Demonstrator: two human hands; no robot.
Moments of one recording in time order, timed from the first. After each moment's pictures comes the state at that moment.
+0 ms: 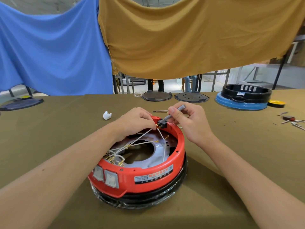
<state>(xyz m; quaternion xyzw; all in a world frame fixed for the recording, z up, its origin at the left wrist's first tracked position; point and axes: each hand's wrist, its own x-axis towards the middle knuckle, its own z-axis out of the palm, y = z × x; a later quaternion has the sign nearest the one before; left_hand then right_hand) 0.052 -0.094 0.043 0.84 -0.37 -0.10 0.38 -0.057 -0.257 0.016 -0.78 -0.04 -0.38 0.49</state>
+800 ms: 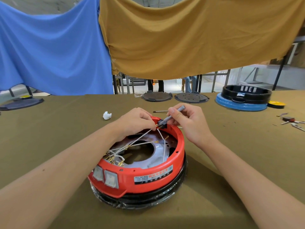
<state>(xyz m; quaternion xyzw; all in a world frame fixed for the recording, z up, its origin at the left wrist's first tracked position) 0.053 -0.094 0.043 0.84 -0.37 -0.11 0.38 -0.053 -0.259 0.013 -0.76 -0.04 -0.36 0.53</state>
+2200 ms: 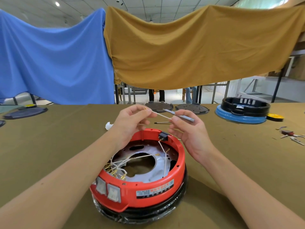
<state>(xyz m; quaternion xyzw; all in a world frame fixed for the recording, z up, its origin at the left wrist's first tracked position) 0.051 -0.085 0.058 0.60 -0.32 -0.12 0.72 -0.056 -0.251 0.025 -0.54 -0.04 -0.29 0.79</state>
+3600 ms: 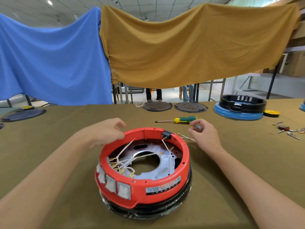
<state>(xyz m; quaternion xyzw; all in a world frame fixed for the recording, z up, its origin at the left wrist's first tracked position) 0.071 -0.015 0.074 0.91 -0.29 -0.12 0.27 -0.044 -0.307 -0.013 -0.81 0.21 -0.36 0.40</state>
